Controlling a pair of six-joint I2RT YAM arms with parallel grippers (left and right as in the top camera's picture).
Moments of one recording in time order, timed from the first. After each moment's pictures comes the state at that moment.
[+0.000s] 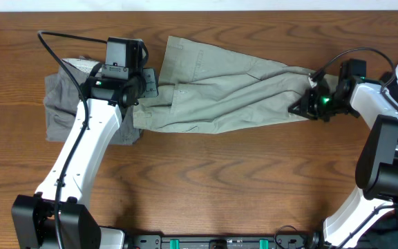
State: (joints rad) left arm -0.17 1.56 1.28 -0.66 0.01 -0.25; right arm -0.20 1.97 1.26 -0.72 -0.70 0.03
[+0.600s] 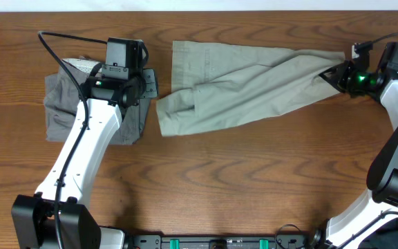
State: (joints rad) left arm -0.17 1.56 1.28 -0.67 0.01 -0.25; right arm -0.35 1.95 1.37 -0.48 -0.77 0.23
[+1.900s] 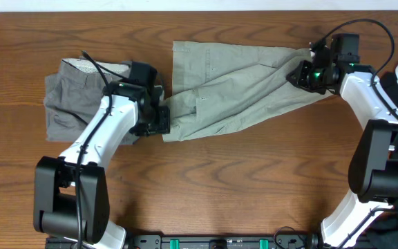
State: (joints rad) left arm -0.22 1.71 1.17 -0.90 0.19 -0.24; right arm -0.09 1.95 1.37 -0.50 -0.45 0.27
